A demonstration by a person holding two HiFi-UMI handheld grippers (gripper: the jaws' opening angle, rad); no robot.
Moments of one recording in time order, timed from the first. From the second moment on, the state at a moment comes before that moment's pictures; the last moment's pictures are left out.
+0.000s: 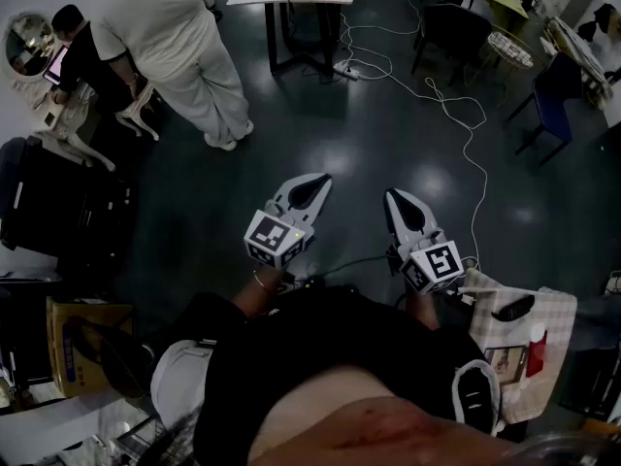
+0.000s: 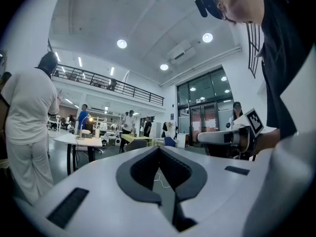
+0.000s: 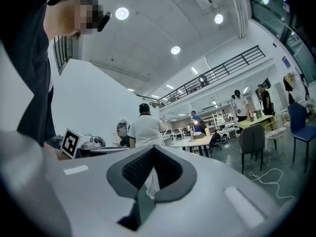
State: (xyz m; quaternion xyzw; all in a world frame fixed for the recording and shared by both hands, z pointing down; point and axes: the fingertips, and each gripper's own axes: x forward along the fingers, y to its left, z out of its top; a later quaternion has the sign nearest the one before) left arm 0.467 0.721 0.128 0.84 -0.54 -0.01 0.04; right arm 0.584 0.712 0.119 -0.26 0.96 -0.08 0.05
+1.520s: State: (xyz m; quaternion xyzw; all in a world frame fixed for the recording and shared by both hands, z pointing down) left arm 0.371 0.765 0.150 0.84 -0.54 -0.04 0.05; right arm 0.511 0.753 0.128 -0.30 0.95 -0.10 0.04
